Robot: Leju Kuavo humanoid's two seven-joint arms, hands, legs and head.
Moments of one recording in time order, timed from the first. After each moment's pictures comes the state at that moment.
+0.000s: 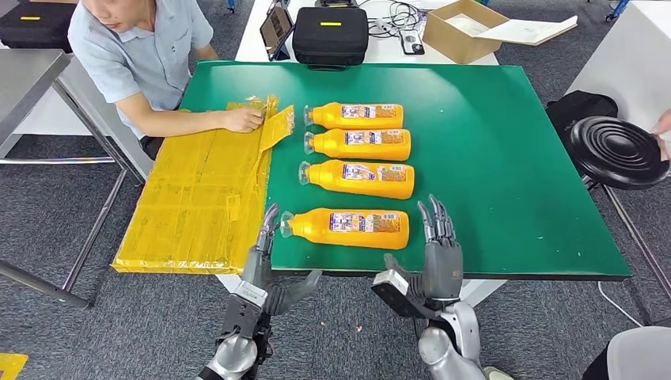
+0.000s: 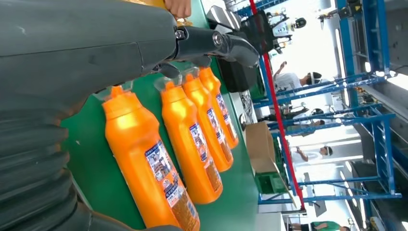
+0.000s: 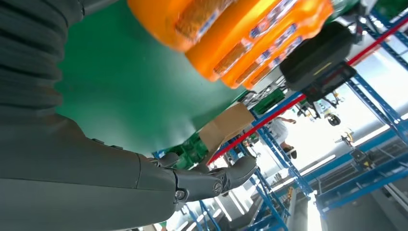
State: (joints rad) left arm -0.08 -0.21 -0.45 -1.20 -0.04 0.40 -0.62; right arm -0.18 0.08 0.29 -1.08 0.69 -0.69 -0.61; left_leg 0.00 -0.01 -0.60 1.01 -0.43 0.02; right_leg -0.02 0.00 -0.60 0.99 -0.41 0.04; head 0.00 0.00
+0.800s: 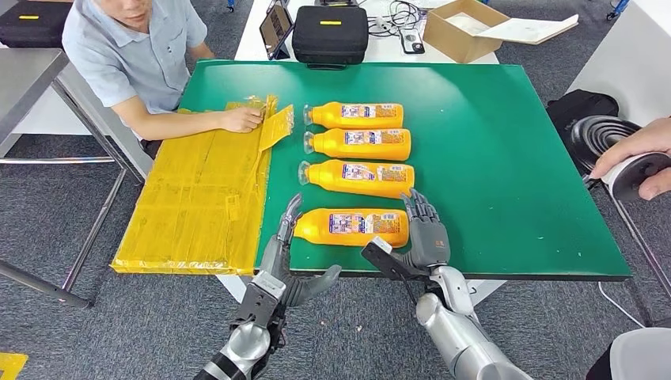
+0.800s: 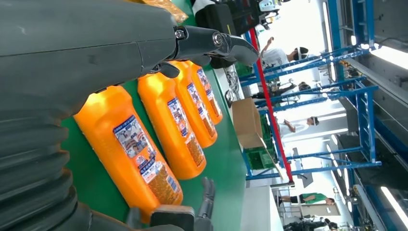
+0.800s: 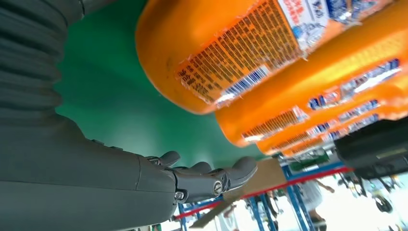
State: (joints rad) left arm -0.16 -0.23 -0.50 -1.14 -0.04 0.36 -0.62; right arm -0.49 0.09 0.33 -0.55 0.81 -0.62 -0.46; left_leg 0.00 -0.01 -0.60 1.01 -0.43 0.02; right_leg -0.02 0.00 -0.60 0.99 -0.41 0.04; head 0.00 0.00
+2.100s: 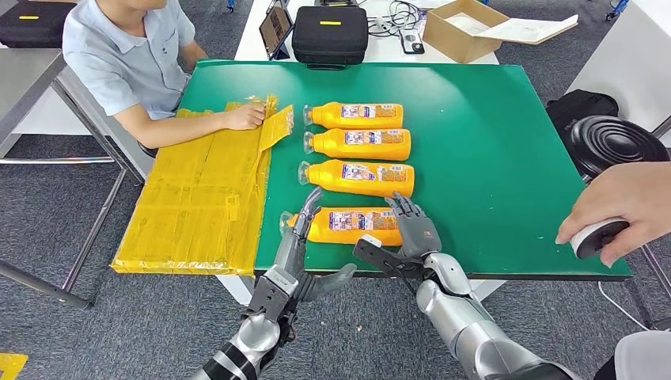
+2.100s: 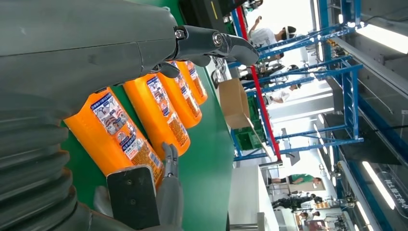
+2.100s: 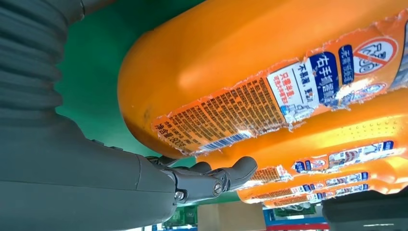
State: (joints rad) left arm -0.22 -0.25 -0.55 -1.10 -0.02 0.31 -0.62; right arm -0.61 0.09 0.39 -0.41 0.85 -0.45 -0.43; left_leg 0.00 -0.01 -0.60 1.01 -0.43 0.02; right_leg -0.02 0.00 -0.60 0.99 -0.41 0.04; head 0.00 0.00
